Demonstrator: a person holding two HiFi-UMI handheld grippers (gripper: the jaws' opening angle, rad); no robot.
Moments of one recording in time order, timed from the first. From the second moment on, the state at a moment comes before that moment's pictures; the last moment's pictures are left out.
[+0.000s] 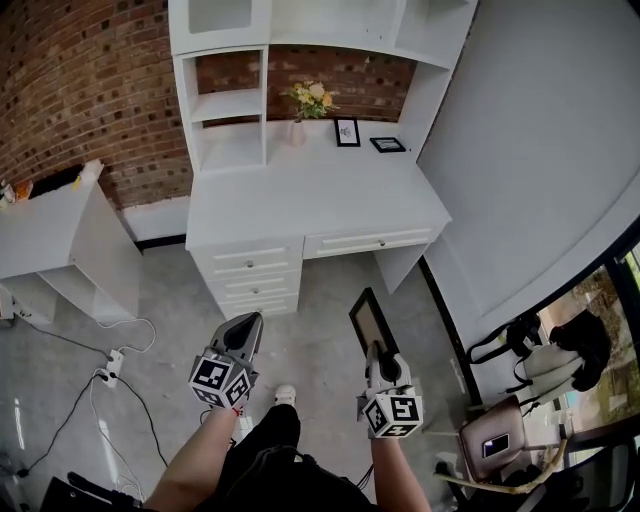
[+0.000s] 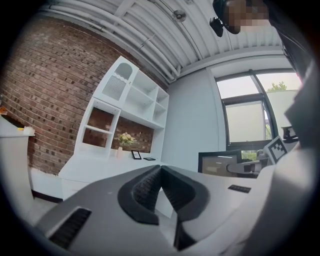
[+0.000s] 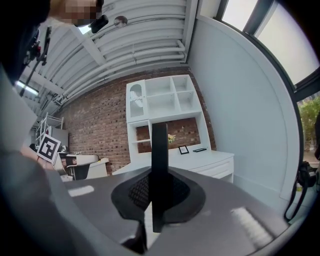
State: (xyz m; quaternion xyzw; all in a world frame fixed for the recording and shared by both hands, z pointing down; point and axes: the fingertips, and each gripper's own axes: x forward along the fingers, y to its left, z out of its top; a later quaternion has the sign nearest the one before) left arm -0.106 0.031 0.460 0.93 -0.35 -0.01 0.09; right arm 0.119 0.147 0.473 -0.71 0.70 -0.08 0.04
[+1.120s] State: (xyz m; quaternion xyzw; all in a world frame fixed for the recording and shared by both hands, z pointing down) left arm -0.036 -0.178 0.475 0.94 -0.32 0.00 0.09; right arm 0.165 -0.078 0.485 -0.70 0.70 -0.10 0.03
